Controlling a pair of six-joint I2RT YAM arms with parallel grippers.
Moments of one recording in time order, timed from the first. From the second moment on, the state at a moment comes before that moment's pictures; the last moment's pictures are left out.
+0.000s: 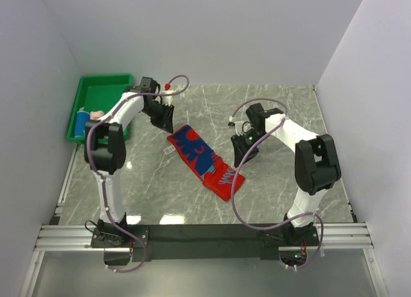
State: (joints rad) left arm -0.20 2.15 1.81 -0.90 0.51 0.23; right arm 0.34 1.80 1.27 -0.98 -0.61 -0.20
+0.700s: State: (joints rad) left arm -0.28 2.22 1.65 -0.84 0.62 0.08; right arm 0.35 1.93 1.19 -0.97 -0.58 -0.23
